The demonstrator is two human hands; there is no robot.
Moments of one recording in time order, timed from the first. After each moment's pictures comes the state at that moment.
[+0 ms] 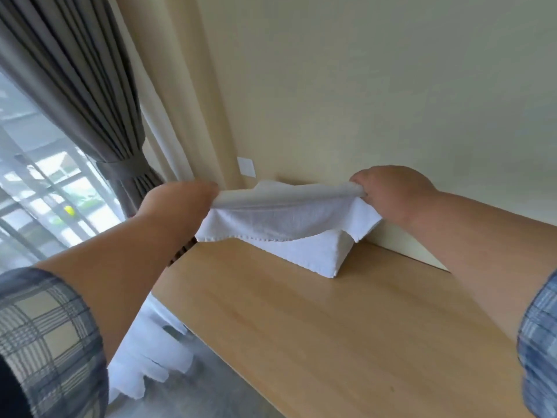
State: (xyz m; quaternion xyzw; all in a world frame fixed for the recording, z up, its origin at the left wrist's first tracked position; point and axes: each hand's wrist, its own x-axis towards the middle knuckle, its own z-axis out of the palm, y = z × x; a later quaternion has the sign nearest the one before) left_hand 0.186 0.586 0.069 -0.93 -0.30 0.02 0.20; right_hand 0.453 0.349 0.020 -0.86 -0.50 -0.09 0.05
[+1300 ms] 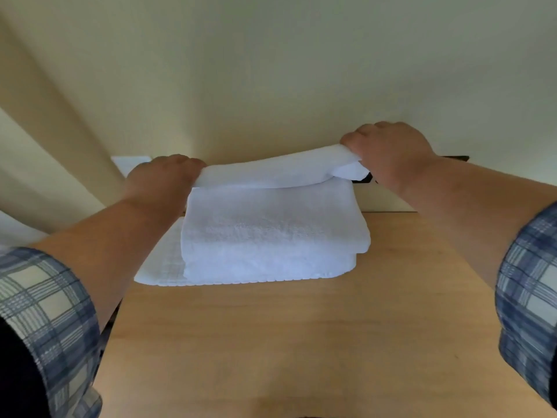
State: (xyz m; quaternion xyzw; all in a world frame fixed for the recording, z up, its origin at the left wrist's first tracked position) left_hand 0.453 0.870 -0.087 -0.99 0.03 -0.11 0.05; right_hand 0.546 0.493 -0.051 -0.94 -0.29 -0.12 -0.15
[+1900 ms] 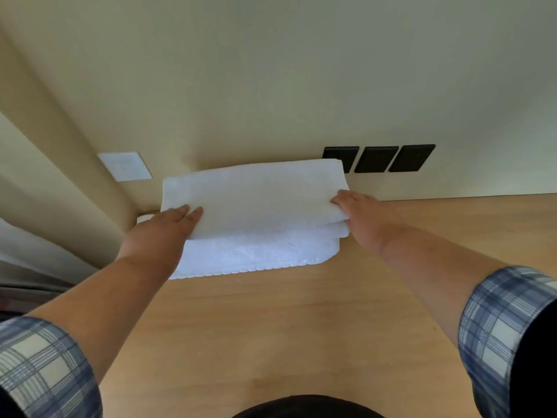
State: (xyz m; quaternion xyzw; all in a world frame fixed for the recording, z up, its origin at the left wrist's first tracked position) left_hand 0.371 0.862 -0.155 -1.00 0.02 0.03 0.08; right_hand 0.445 0.457 -0.155 -0.98 -0.16 0.04 0.09
